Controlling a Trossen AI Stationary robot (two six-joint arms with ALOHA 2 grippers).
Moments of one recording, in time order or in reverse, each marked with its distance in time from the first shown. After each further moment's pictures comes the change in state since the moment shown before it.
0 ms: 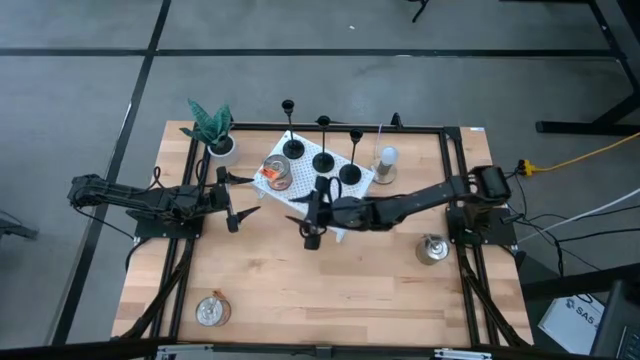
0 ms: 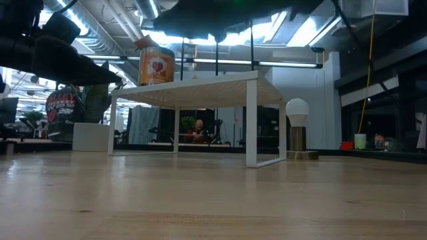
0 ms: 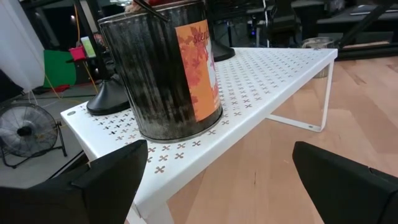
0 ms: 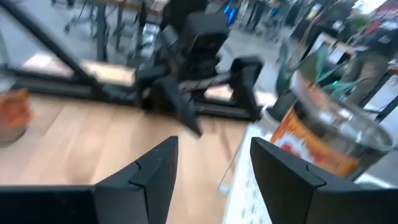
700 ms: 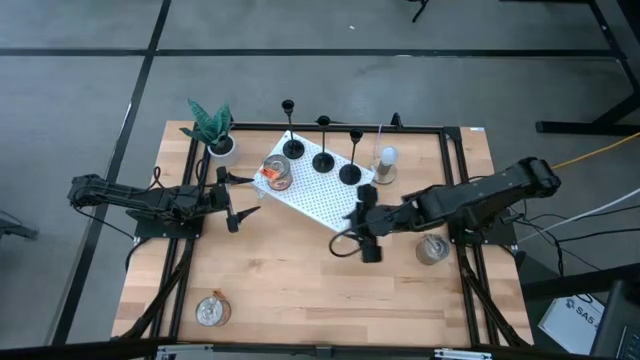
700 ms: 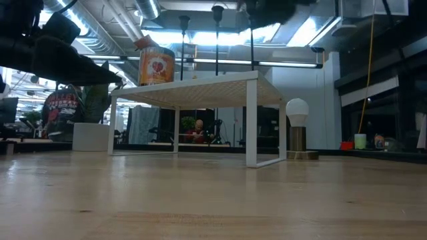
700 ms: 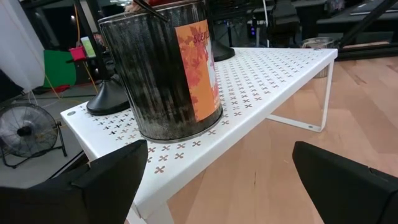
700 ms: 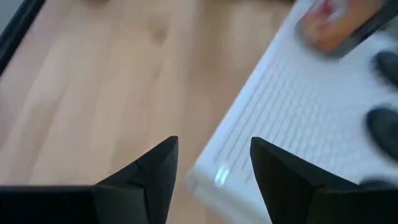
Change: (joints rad) left arm 0.000 0.000 0.000 0.000 0.000 0.000; right arm 0.128 -0.382 -0.001 -0.942 -0.090 0.210
